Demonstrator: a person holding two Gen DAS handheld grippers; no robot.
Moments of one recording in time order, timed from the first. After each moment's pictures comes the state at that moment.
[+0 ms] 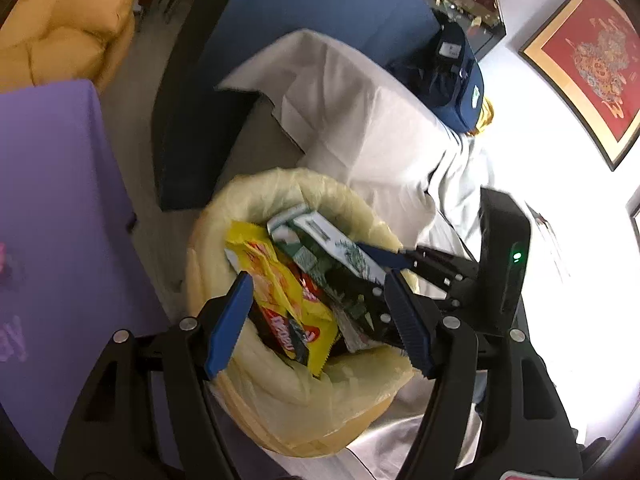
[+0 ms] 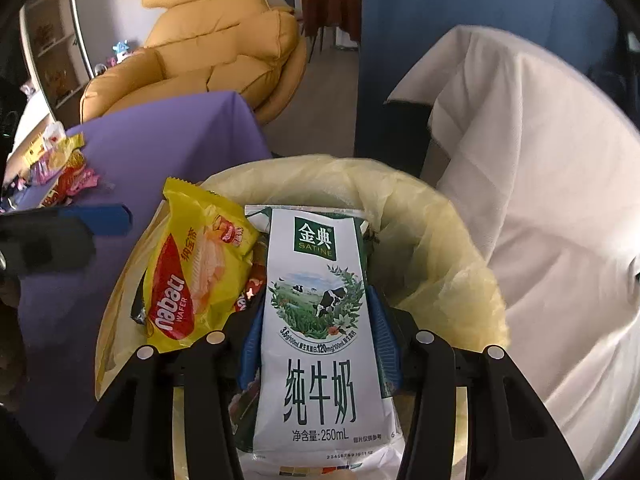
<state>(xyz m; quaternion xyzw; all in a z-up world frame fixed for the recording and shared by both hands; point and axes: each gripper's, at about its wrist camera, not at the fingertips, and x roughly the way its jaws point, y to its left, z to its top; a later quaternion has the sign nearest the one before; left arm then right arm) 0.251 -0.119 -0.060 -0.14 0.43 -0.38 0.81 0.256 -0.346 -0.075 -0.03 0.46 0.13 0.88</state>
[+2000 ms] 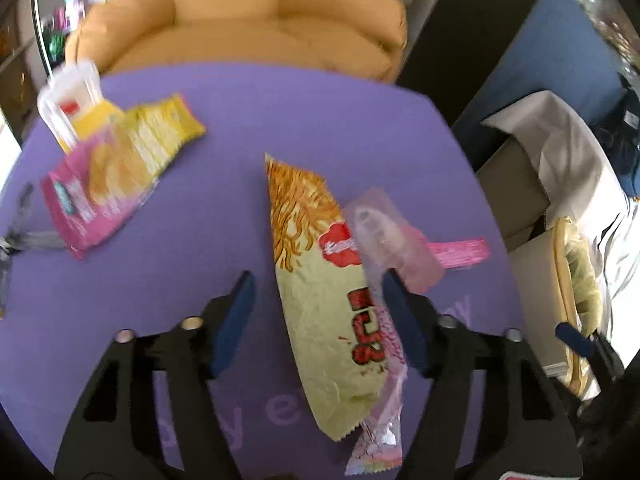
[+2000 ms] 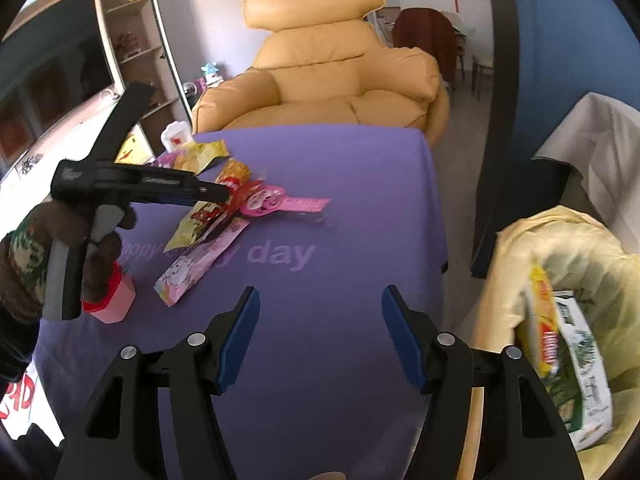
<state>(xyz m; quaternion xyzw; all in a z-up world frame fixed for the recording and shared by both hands) 0.291 0.136 -0.093 -0.10 0.51 -0.06 0.85 0.205 -0.156 -0.056 0.00 0.39 0.27 0.88</state>
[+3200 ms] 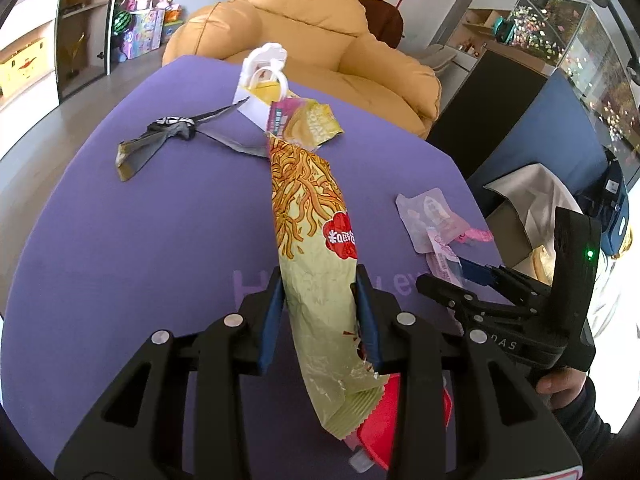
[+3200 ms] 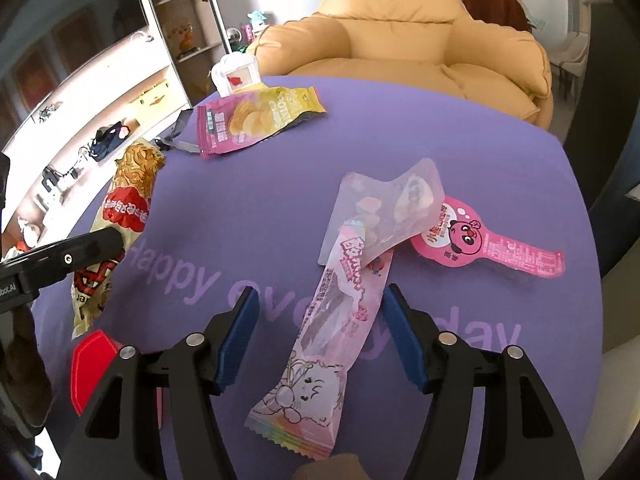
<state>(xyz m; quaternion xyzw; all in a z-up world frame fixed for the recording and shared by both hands) 0.140 0.244 -0.079 -0.20 0.40 -0.02 0.90 0.246 0.010 -0.085 -0.06 0.44 0.34 0.83</state>
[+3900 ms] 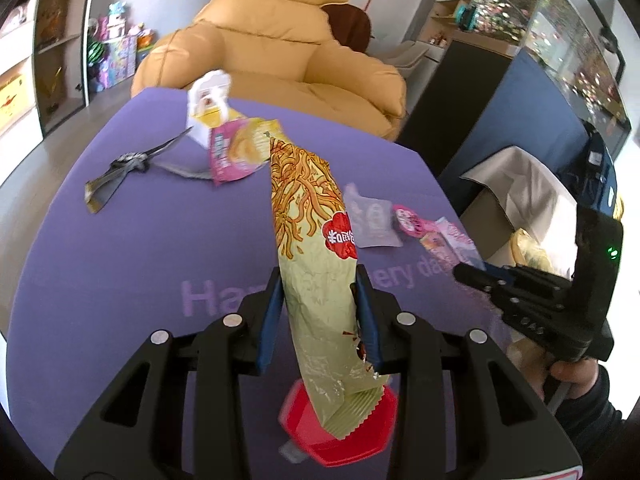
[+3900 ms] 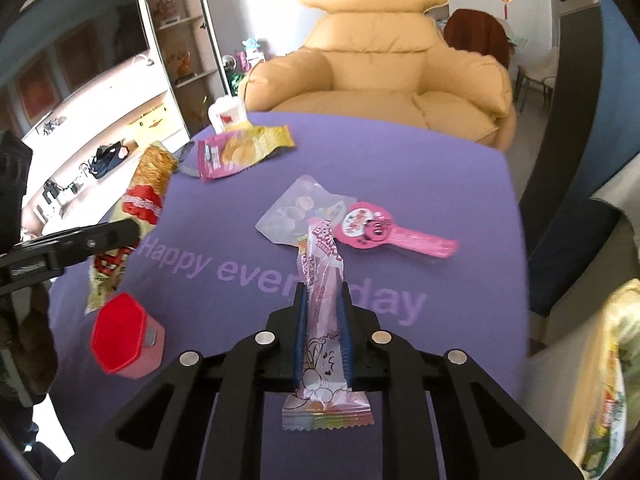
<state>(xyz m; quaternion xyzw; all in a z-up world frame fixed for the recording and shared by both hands) 0.135 0.197 -0.052 -0.15 0.38 -0.05 0.91 0.215 -0.070 -0.046 -0.05 0.40 0.33 0.86</state>
